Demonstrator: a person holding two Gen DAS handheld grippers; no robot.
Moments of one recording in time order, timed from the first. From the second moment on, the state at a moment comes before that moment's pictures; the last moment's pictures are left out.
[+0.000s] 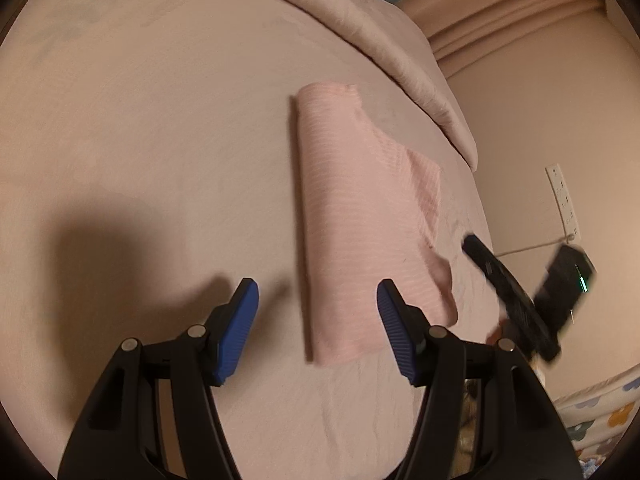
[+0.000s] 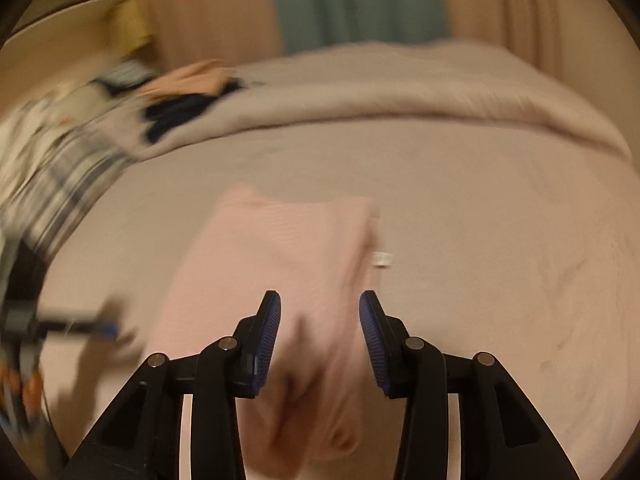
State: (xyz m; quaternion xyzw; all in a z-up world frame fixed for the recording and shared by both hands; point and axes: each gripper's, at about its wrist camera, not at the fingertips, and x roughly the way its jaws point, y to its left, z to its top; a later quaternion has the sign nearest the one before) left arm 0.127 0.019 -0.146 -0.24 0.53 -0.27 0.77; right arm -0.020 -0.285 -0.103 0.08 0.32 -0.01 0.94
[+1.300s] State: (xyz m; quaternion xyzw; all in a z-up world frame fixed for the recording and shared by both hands) left arm 0.277 -0.033 -0.189 -0.24 0.50 -0.23 0.80; right arm 0.063 -0.353 -0.165 0.36 0.33 0.08 0.87
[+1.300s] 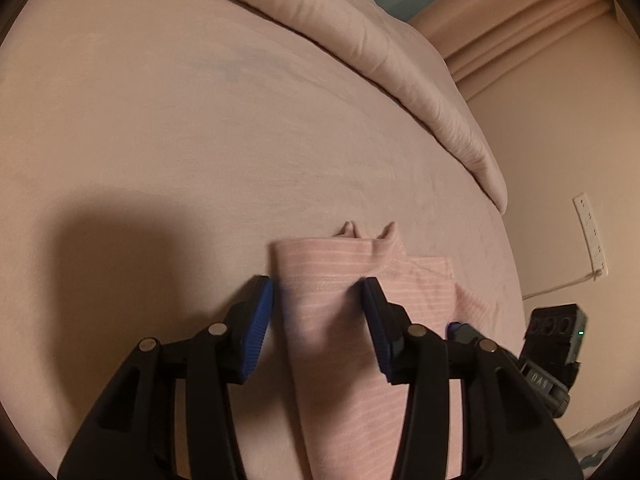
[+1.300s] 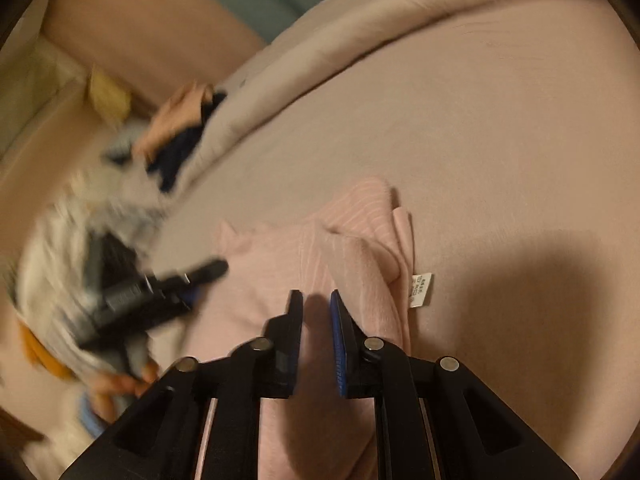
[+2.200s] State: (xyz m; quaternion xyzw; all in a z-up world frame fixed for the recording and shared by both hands) left arm 0.186 -0.040 -0.196 -0.28 0.54 -0.33 0.72; right arm 0.030 -0.353 -0.178 0.39 0.39 0.10 0.83
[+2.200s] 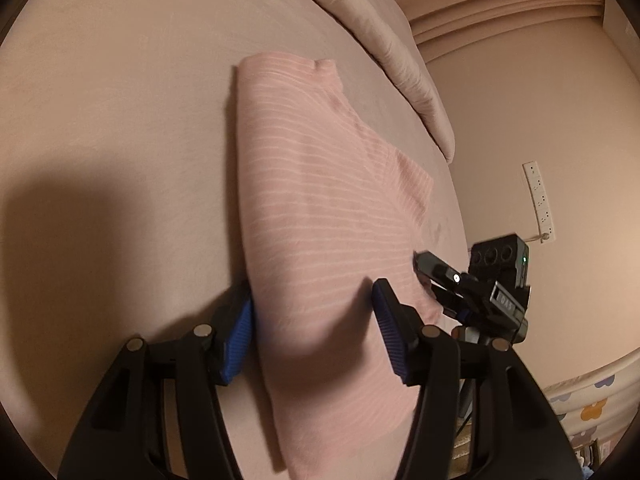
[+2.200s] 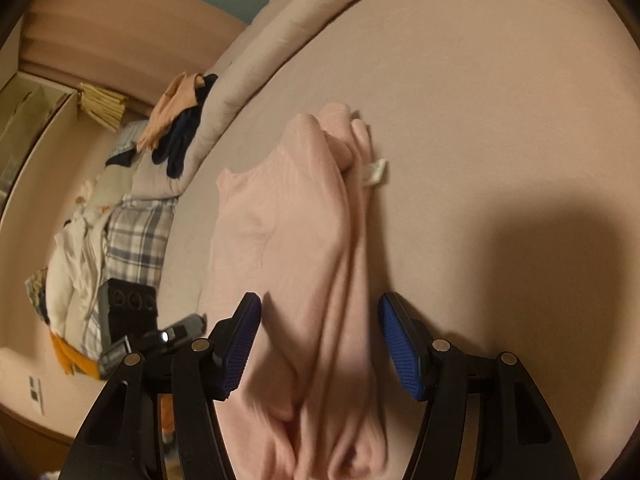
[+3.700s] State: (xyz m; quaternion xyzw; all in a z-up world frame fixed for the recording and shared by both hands) left arm 0.212 0.083 -0.175 -0.25 0.48 -0.18 0.82; right arm 0.122 -0.200 -0.131 0.20 0.38 0.14 0.89
